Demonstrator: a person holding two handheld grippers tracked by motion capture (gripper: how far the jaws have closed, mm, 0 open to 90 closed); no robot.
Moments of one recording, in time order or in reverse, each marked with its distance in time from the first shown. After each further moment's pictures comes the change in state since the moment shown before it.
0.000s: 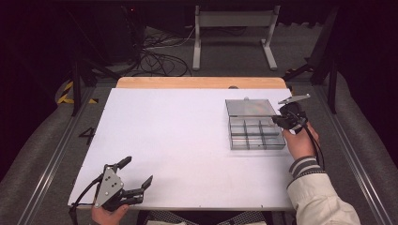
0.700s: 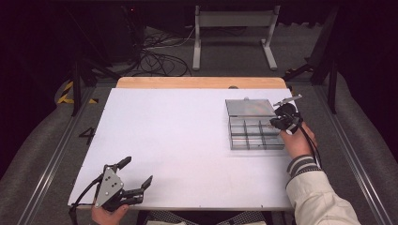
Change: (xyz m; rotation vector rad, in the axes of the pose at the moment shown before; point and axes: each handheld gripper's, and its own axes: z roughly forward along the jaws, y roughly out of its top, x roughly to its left) left arm 0.000 -0.001 -0.001 0.005 0.004 -0.003; right arm 0.000 -0.001 0.023 0.091 -0.008 -0.024
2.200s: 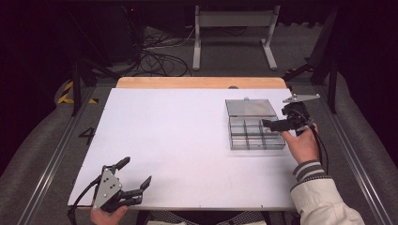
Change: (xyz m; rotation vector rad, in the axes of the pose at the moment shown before) left arm 0.000 0.001 -0.004 -0.011 0.013 0.011; right arm 0.005 -0.002 -0.047 -0.232 0.167 0.055
